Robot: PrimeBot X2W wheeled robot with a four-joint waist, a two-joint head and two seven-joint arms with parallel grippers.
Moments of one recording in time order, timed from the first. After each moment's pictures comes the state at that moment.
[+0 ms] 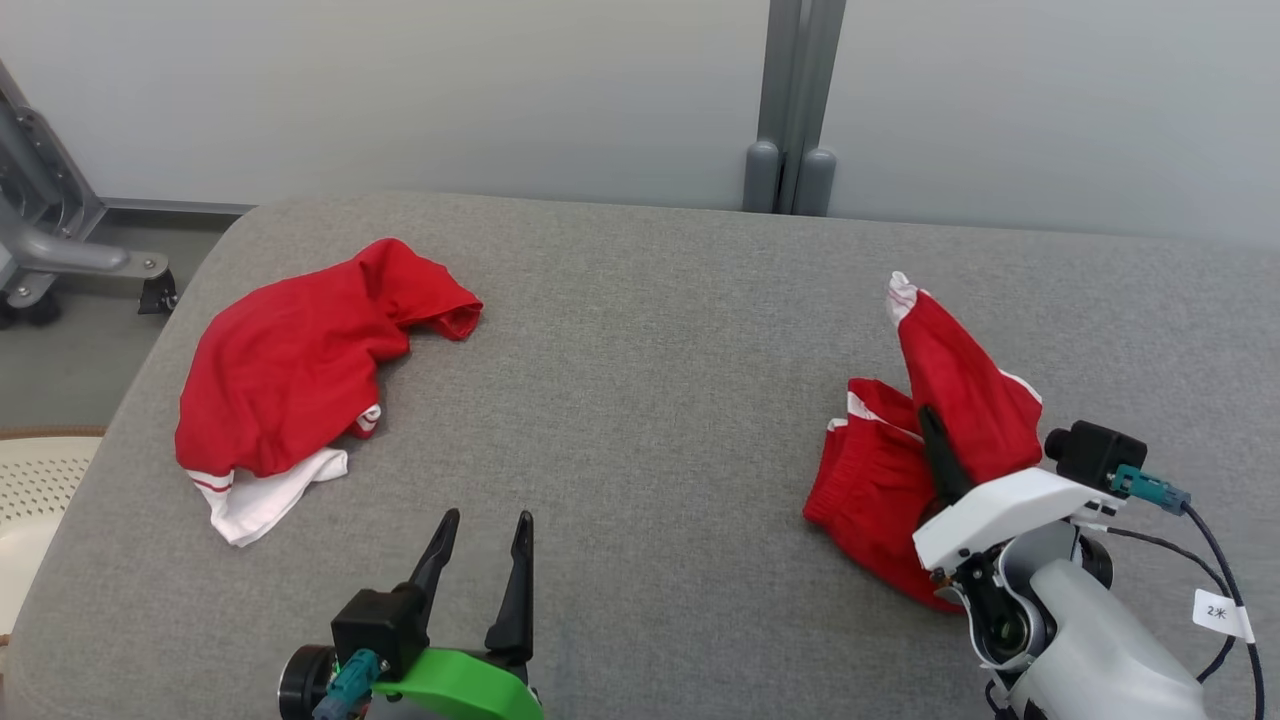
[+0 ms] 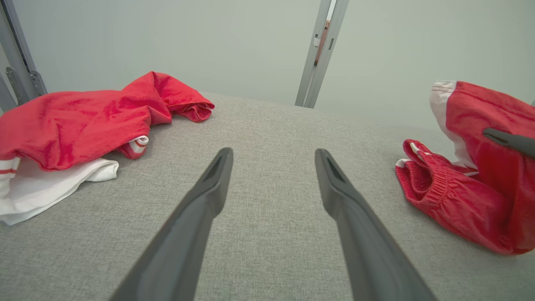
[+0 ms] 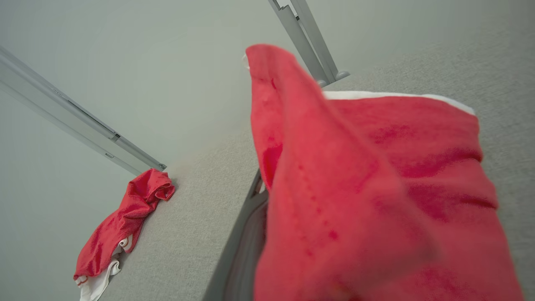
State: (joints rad) left arm -0.05 0.05 -0.32 0.31 -0.33 -0.02 -0.26; right arm -0.40 -0.17 0.35 0.71 0.93 0.13 -0.26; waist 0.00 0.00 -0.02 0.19
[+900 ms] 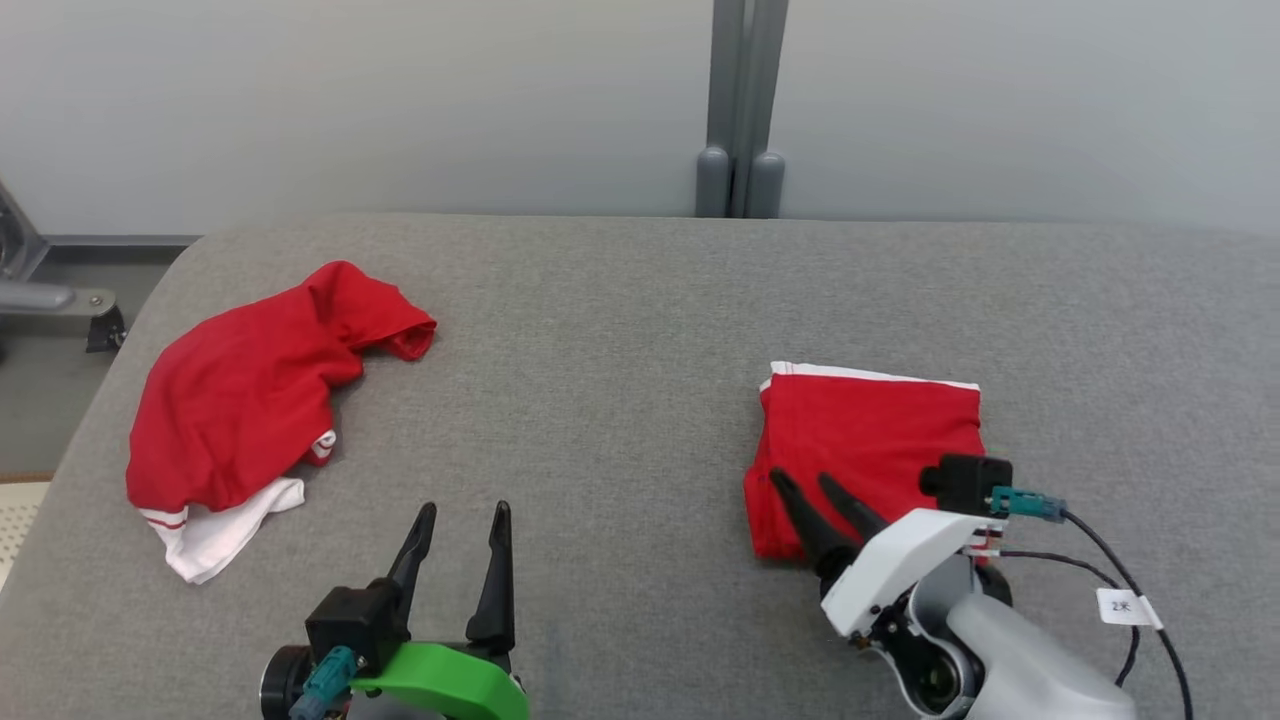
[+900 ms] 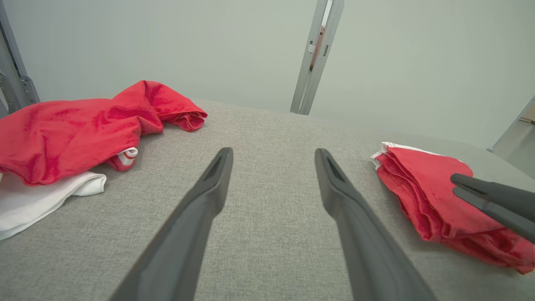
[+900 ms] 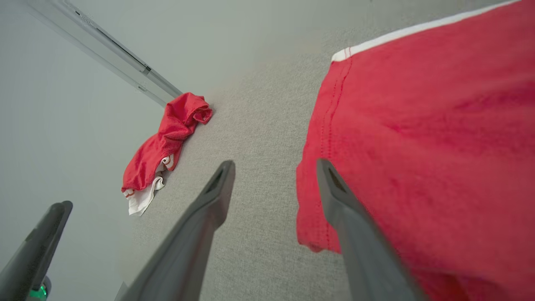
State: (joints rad) left arm -0.04 0.05 -0.29 0.29 -0.34 -0.01 -0.26; right arm -0.40 -0.16 0.65 0.66 1.06 0.13 -0.16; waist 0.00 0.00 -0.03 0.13
